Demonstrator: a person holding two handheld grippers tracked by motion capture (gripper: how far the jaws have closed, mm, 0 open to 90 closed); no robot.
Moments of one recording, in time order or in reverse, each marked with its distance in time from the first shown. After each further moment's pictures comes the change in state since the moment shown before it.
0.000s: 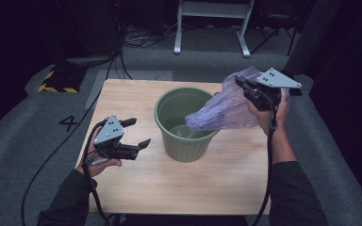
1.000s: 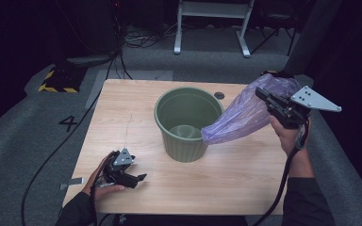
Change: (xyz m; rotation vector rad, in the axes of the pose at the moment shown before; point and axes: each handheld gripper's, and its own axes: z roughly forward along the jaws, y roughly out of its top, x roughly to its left) left arm -0.020 -0.132 0.035 0.369 -0.092 -0.087; right arm -0.018 -0.027 -0.067 -0.146 0.054 0.110
